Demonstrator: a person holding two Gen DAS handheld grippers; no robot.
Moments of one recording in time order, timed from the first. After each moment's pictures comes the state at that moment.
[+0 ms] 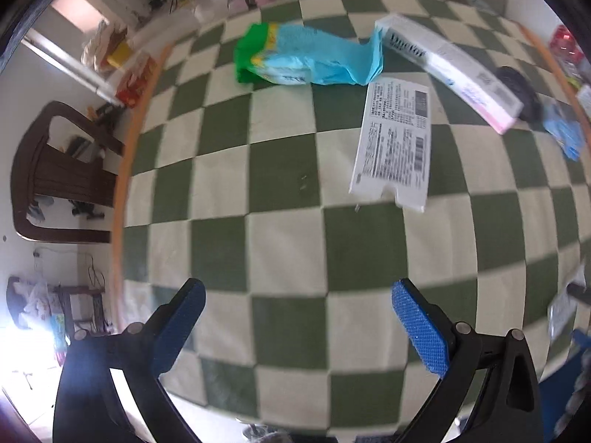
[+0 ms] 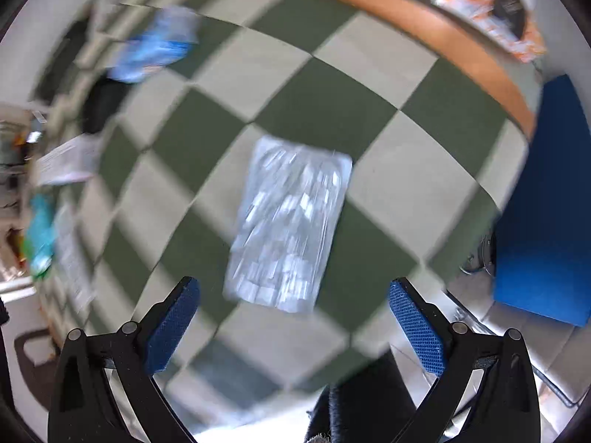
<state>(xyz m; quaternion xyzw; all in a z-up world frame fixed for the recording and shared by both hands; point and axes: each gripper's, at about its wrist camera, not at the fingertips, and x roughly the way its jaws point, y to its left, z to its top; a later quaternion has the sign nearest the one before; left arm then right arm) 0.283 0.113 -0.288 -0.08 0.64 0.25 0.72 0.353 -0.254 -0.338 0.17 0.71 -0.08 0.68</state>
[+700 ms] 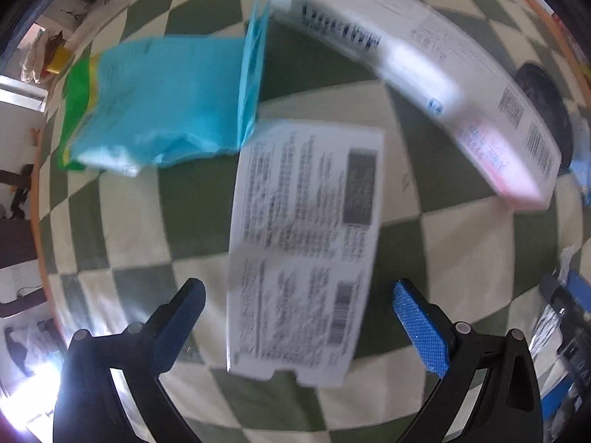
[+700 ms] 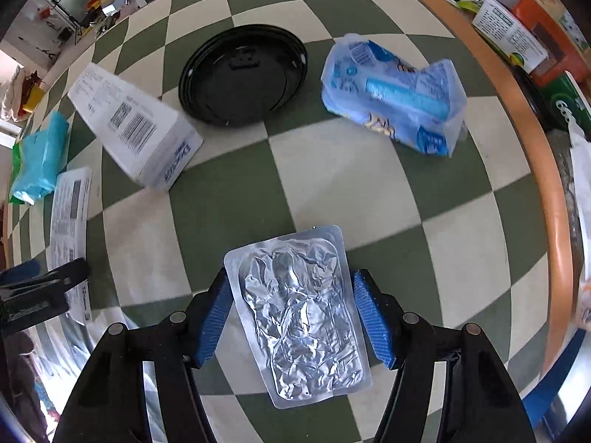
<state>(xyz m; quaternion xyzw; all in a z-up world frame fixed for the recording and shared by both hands) 0.429 0.117 -0.363 -0.09 0.71 0.15 0.68 0.468 -0.088 -0.367 -0.06 0.67 0.10 0.74</state>
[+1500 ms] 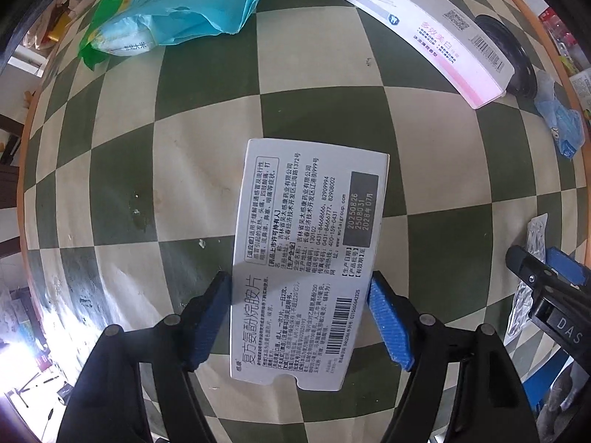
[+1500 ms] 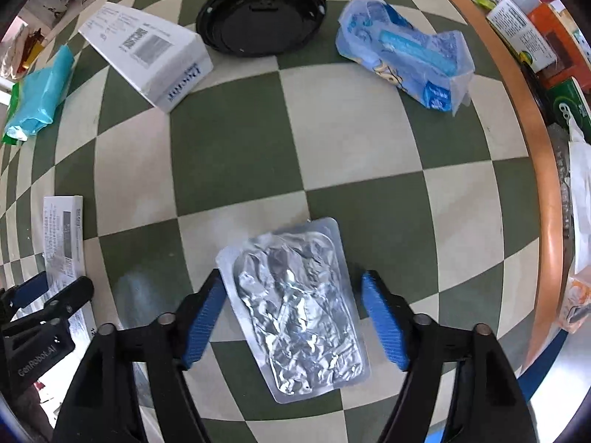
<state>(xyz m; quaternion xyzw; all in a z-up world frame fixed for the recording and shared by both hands) 0.349 0.100 -0.360 -0.15 0.71 0.15 0.68 0.464 -0.070 -0.404 -0.12 0.69 0.11 0.70</state>
